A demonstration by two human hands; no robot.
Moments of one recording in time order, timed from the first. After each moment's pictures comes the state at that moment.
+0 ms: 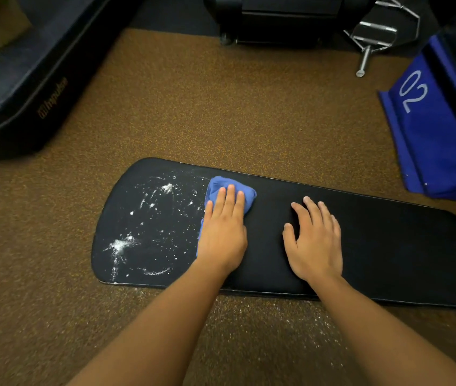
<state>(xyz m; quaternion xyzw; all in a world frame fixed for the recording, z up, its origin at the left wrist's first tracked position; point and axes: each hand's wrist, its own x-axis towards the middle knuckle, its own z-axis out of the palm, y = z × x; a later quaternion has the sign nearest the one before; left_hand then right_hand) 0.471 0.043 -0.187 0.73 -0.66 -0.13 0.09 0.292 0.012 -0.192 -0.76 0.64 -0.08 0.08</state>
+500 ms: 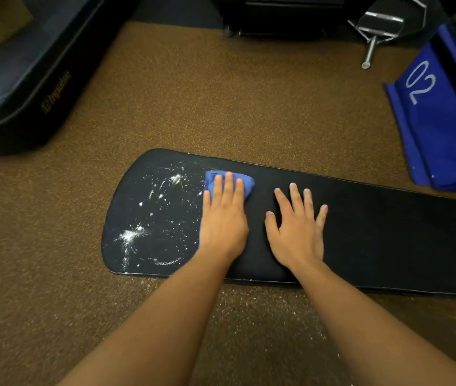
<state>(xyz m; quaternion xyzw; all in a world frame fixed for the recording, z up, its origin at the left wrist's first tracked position) 0.483 0.046 -0.183 0.75 -0.65 -0.11 0.05 0.340 0.021 -0.193 -0.77 0.63 -0.04 0.10</state>
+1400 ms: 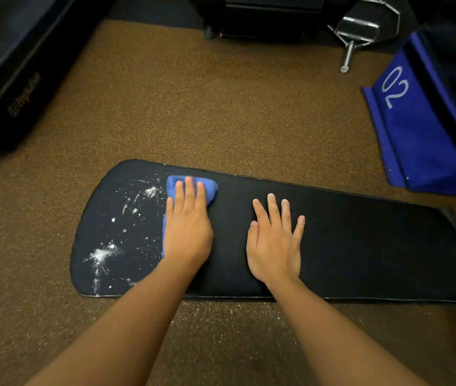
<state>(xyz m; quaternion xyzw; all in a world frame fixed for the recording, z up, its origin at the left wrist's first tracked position) 0.506 0.036 -0.187 0.78 -0.61 -0.09 0.09 0.346 0.023 -0.195 -0.76 0.64 -0.05 0.08</state>
